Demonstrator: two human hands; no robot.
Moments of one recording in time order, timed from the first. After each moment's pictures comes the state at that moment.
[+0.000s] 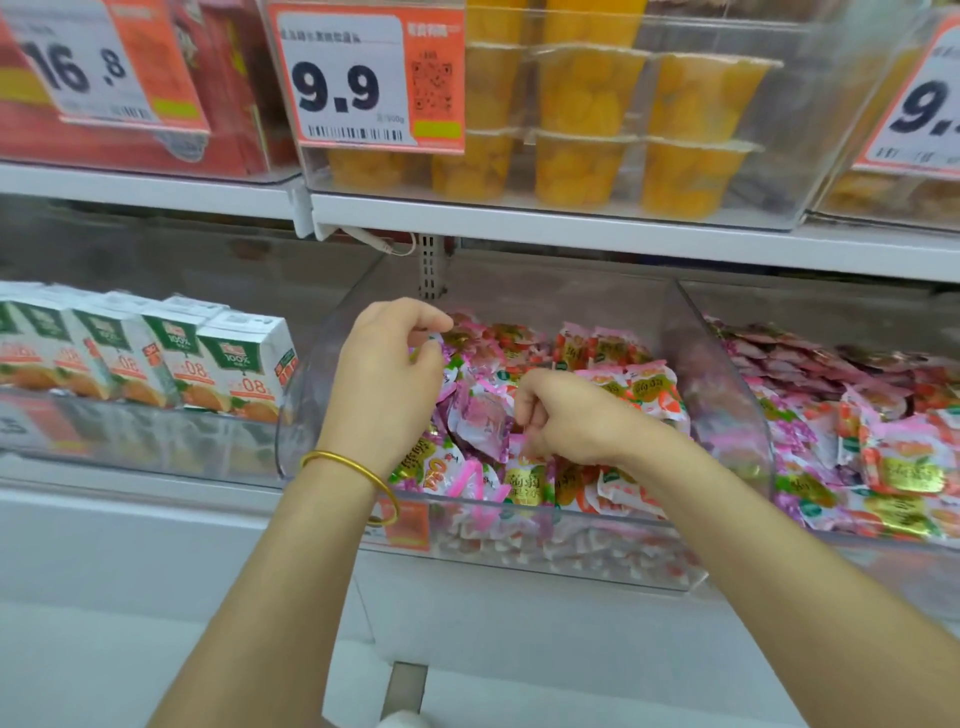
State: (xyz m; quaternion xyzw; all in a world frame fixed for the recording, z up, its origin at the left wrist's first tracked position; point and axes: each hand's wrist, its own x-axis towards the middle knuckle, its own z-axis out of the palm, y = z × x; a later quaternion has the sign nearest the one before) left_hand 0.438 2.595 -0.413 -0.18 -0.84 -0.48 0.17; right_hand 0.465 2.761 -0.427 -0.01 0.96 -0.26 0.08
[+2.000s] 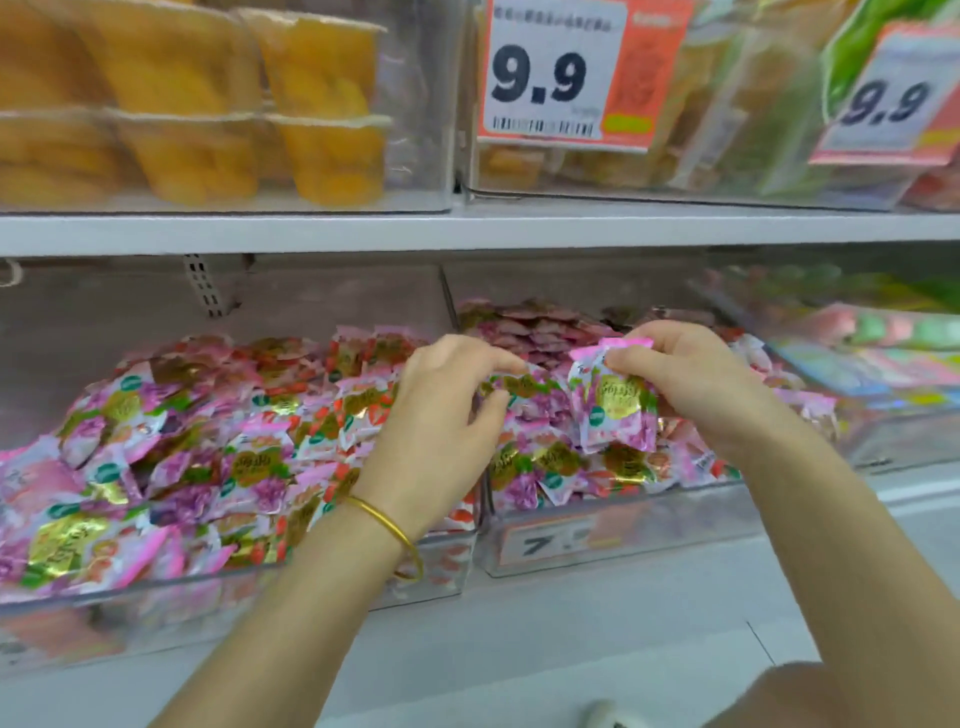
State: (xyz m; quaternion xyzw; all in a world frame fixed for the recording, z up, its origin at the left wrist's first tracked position) left_hand 0.502 2.785 -0.431 -0.45 -0.79 -0.40 0.10; right_hand 0.590 2.974 -0.408 0.25 0.82 -0.47 -0.20
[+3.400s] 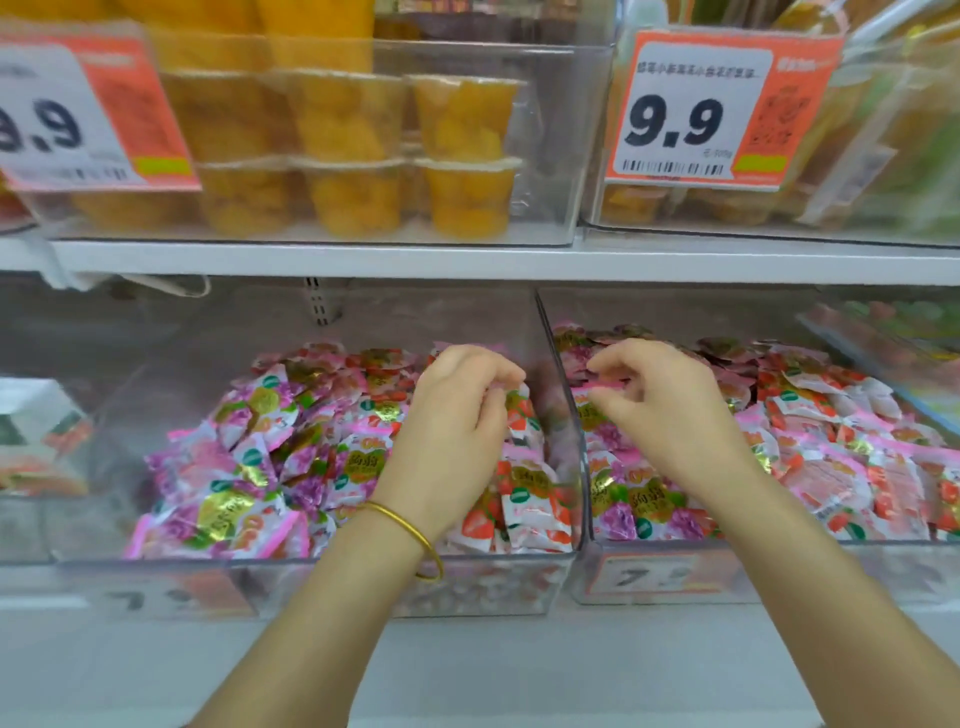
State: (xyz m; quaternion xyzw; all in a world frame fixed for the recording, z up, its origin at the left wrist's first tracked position) left_hand 0.479 2.741 -0.426 -0.37 -0.81 -0.44 0.15; right_hand 0.548 2.907 -0.410 0.15 0.94 -0.20 -0.24
